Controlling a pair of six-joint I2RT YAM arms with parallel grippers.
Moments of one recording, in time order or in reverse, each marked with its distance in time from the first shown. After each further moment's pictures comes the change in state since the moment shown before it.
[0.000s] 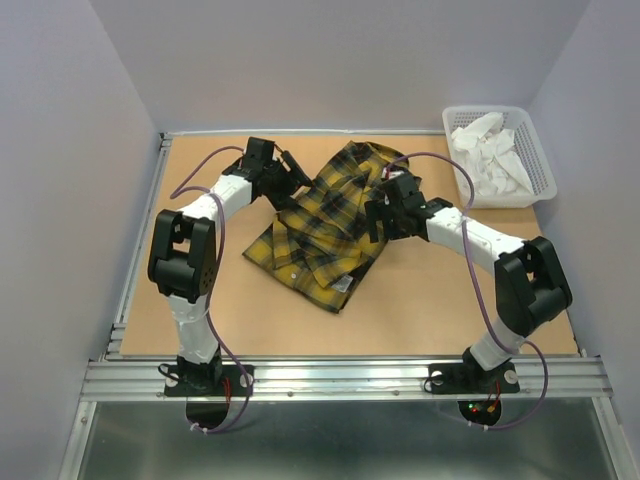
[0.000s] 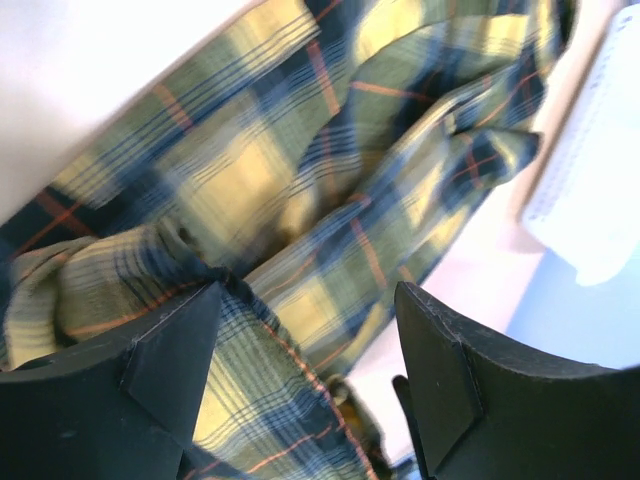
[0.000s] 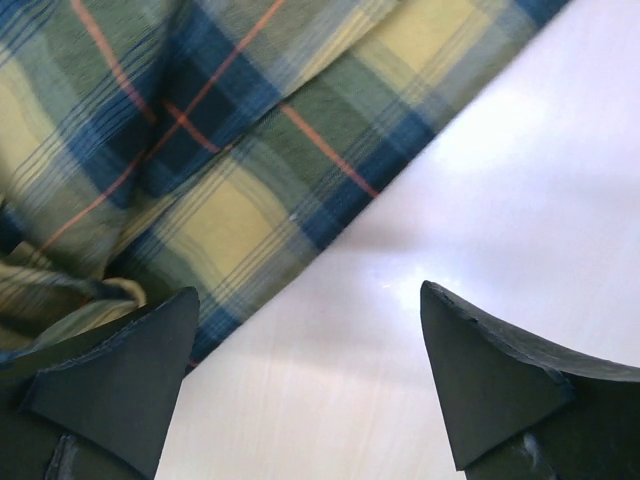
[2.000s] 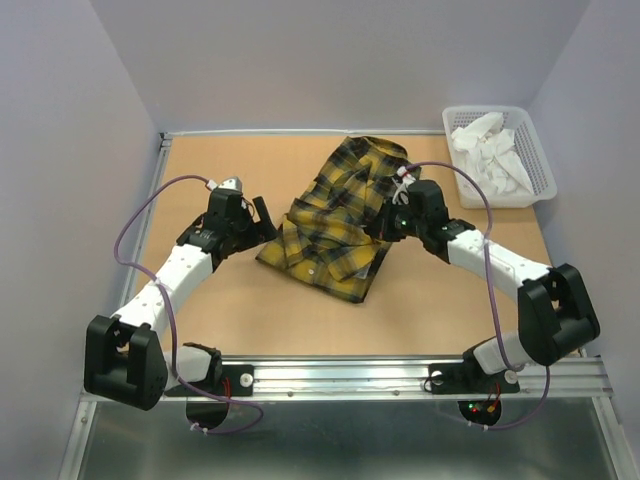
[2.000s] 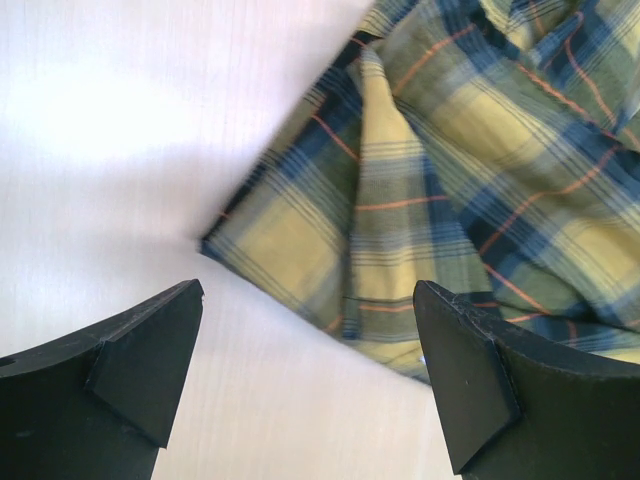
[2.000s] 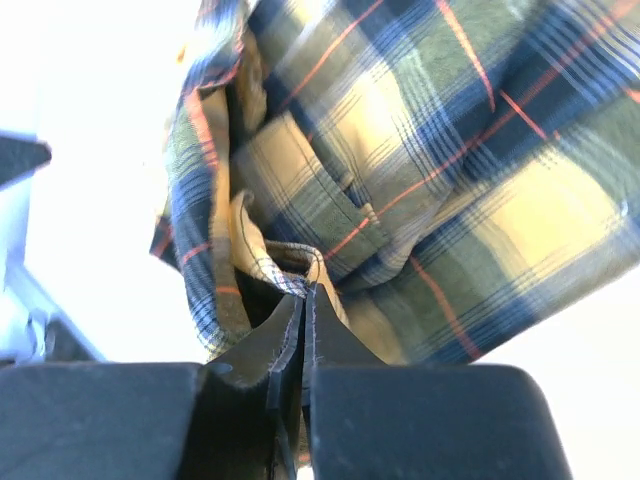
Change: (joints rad) left arm 0.000 -0.668 -0.544 -0.091 -0.288 0.356; right arm -0.083 -0.183 -0.235 0.398 -0.522 0.252
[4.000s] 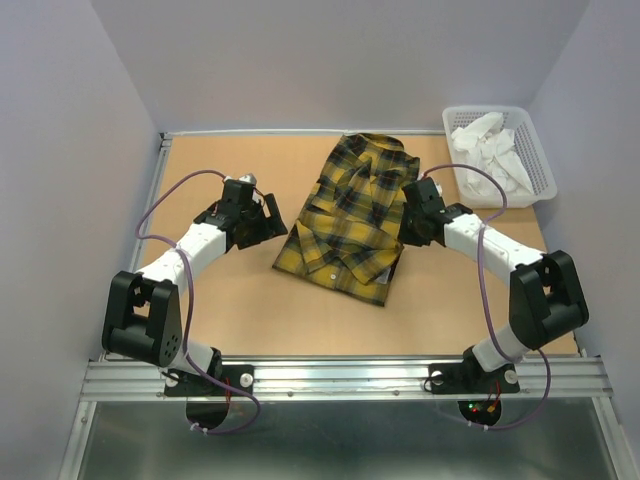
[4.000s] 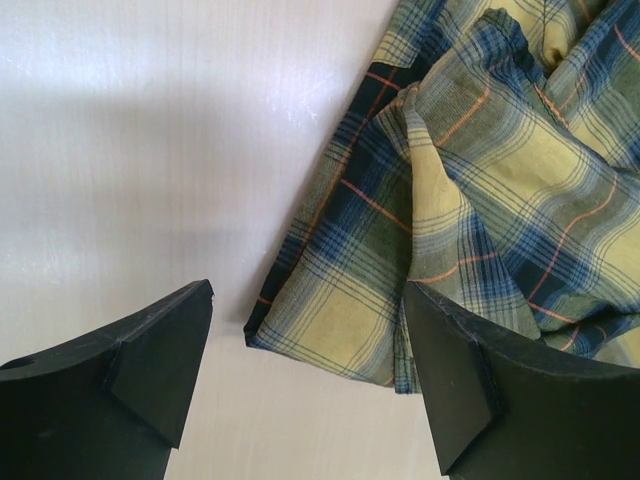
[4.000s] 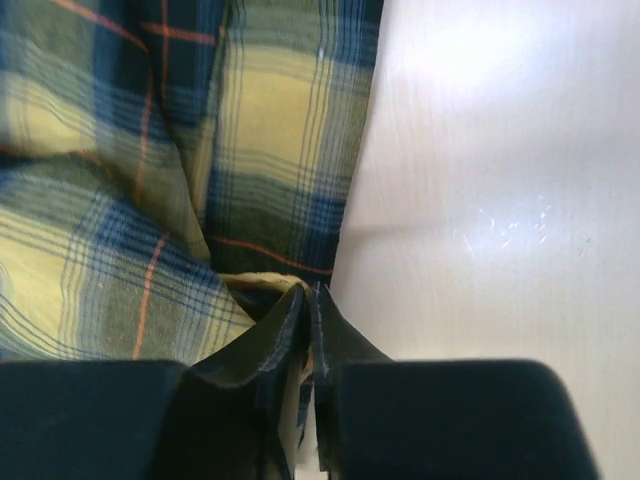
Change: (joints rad) left arm 0.000 0.223 0.078 0.059 0.097 0.002; right arm -0.034 0.072 0.122 -0.444 0.527 0.069
